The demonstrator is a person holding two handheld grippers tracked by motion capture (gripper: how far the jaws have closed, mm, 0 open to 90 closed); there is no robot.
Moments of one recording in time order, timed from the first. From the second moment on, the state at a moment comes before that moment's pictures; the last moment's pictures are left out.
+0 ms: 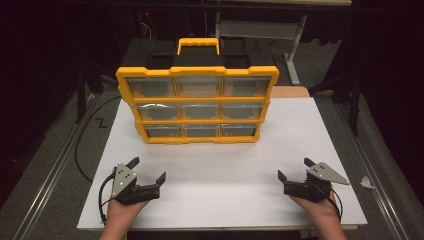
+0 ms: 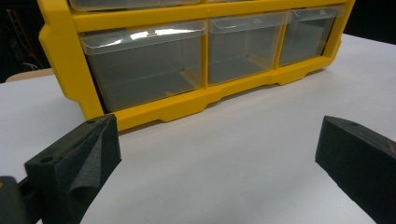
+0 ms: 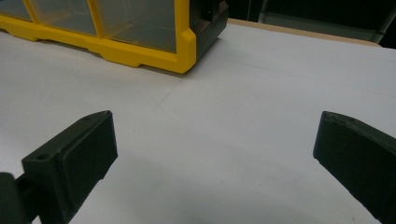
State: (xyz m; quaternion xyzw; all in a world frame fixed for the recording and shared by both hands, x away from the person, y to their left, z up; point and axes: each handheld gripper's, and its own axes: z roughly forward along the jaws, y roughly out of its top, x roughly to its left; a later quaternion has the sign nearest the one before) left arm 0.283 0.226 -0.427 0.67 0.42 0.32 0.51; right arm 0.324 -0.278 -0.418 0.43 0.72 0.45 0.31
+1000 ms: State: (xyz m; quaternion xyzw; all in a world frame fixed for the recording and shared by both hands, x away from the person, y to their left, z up) left arm 0.287 0.226 -0.429 0.67 0.43 0.32 0.52; right arm 0.340 -0.257 -0.421 0.40 0.74 0.43 0.33
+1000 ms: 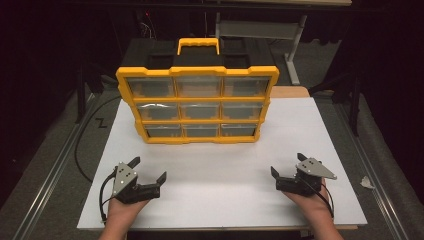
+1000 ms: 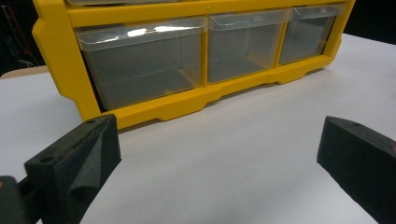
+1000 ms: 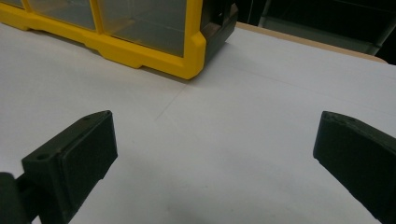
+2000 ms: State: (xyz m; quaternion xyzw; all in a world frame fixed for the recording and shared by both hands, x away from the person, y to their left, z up) left arm 0.286 0.226 -0.429 0.68 0.42 0.32 0.52; right arm 0.383 -0.216 -0.425 0.40 0.74 0.42 0.33
